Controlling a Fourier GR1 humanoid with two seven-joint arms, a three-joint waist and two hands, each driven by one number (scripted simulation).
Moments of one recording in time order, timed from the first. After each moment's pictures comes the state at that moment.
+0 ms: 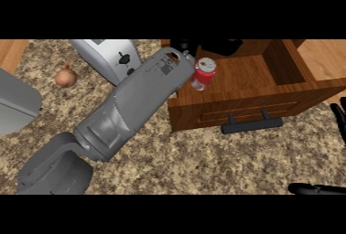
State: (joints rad) left arm -1.44 0.00 -0.62 -0.36 0.51 0.70 -0.02; right arm 0.10 -0.06 -0.25 -2.11 -0.08 0.20 0.15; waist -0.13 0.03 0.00
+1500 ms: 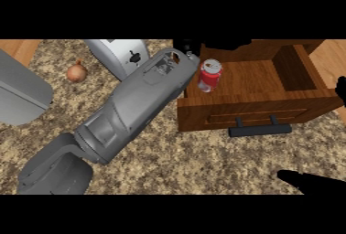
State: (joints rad) left arm -1.43 0.00 -0.61 -0.42 0.71 0.82 -0.13; right arm 0.03 -0.22 -0.10 -2.19 0.45 0.18 0.02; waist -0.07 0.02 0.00
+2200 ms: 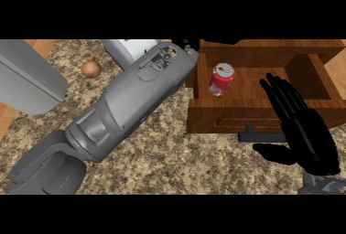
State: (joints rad) left arm -1.44 0.03 -0.60 -0.49 0.68 0.83 -0.06; right arm -0.10 -0.24 0.11 -1.86 0.97 0.03 0.02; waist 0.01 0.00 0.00
